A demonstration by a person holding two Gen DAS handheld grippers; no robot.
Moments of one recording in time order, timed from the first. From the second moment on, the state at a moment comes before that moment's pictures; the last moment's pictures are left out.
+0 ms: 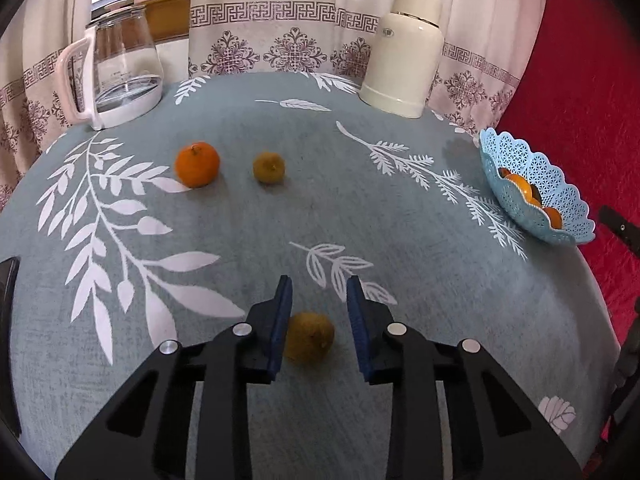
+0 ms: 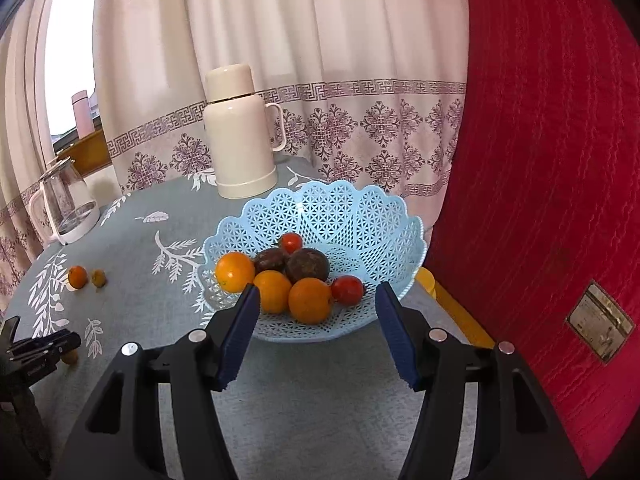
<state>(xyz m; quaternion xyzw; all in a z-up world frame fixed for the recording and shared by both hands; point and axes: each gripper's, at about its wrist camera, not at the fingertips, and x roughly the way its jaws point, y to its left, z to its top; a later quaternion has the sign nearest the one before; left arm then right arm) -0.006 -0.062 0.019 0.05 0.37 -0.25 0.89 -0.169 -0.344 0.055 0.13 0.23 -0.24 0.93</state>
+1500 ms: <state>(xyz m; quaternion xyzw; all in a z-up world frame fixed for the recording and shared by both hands) -0.054 -0.085 0.035 0.08 0.38 -0.24 0.89 -0.192 -0.373 0.043 0.20 0.19 -0.24 0.93</state>
